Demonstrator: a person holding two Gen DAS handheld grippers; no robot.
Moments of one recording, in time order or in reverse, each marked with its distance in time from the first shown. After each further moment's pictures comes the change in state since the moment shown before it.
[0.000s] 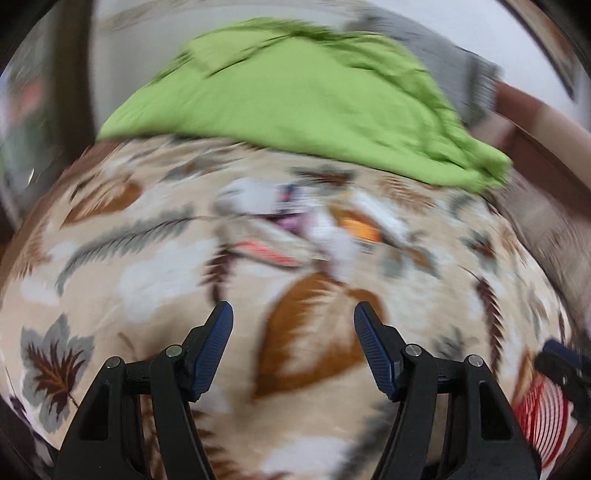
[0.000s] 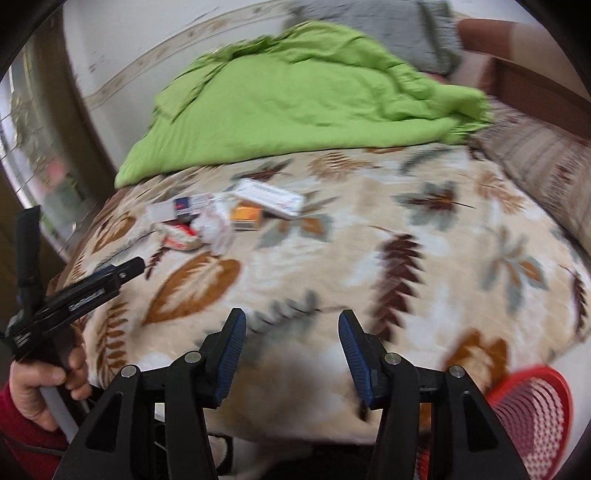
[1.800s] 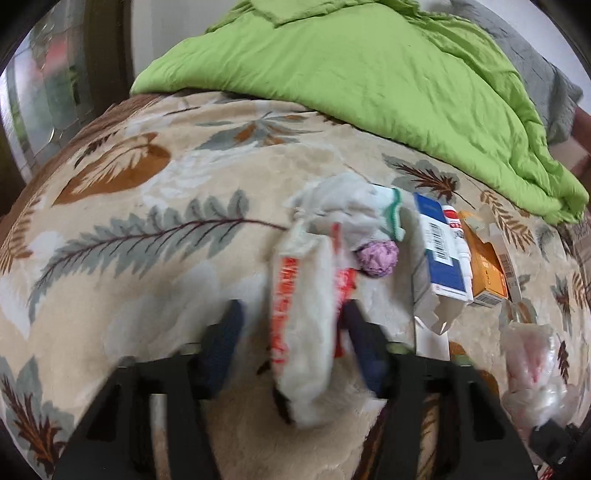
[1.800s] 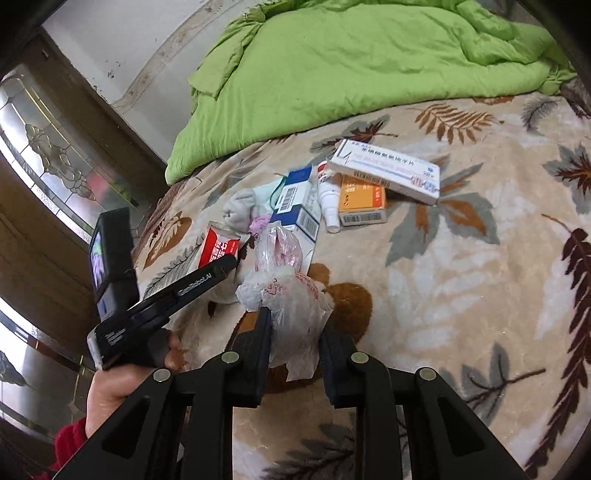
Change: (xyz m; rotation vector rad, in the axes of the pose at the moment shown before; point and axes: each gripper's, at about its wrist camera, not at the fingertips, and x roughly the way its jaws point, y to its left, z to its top) left arm 0.113 0.053 0.041 -0.094 0.066 0.146; right arm 0.123 0.051 0.037 0.100 0.092 0.313
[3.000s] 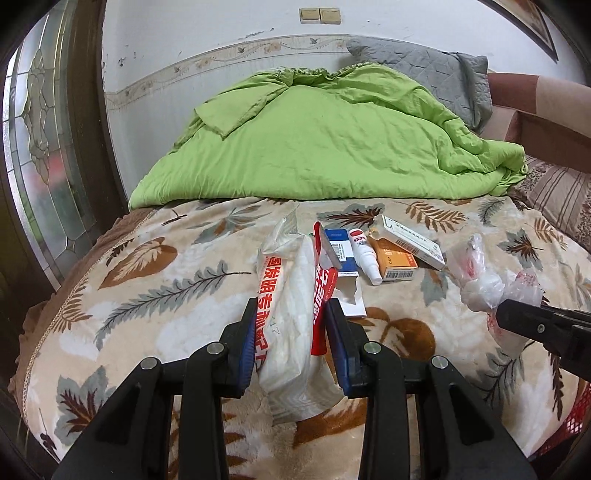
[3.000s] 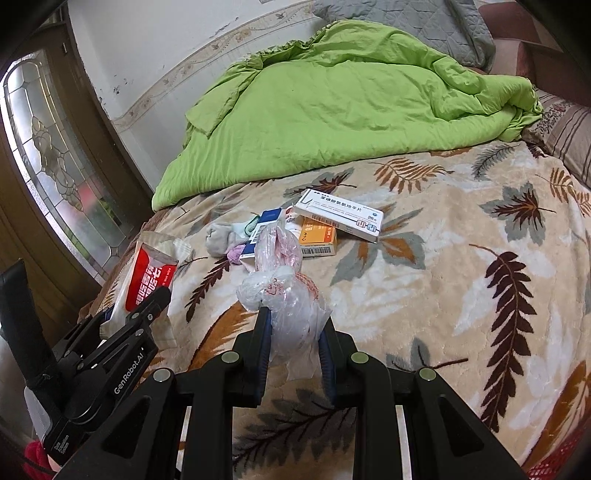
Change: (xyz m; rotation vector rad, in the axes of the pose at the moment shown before) left arm -0.124 -0.053 -0.069 0.265 -0.334 0.027; right arm -0.059 -0.002 -0.025 -0.067 -0.182 -0.126
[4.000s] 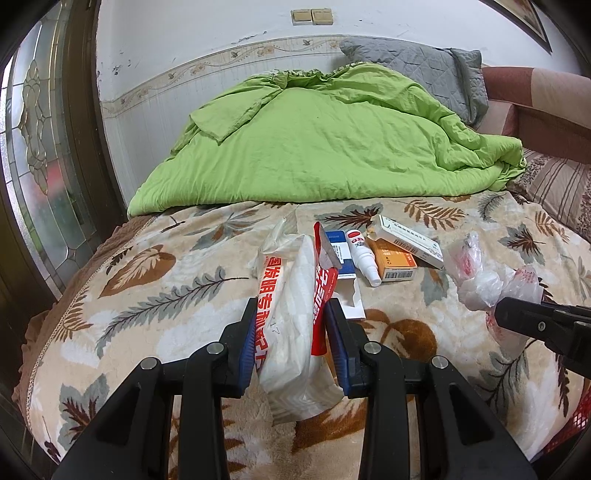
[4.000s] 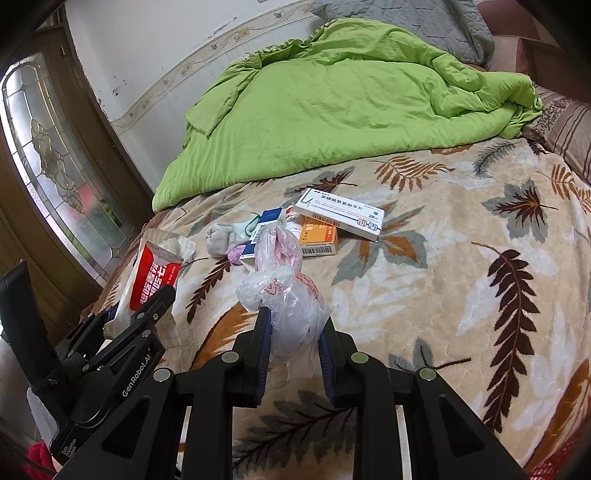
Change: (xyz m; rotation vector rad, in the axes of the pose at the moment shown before) left arm 0.003 -0.005 0.000 0.020 -0.007 0.002; right arm 0.003 -0.001 0.000 0.005 0.000 0.009
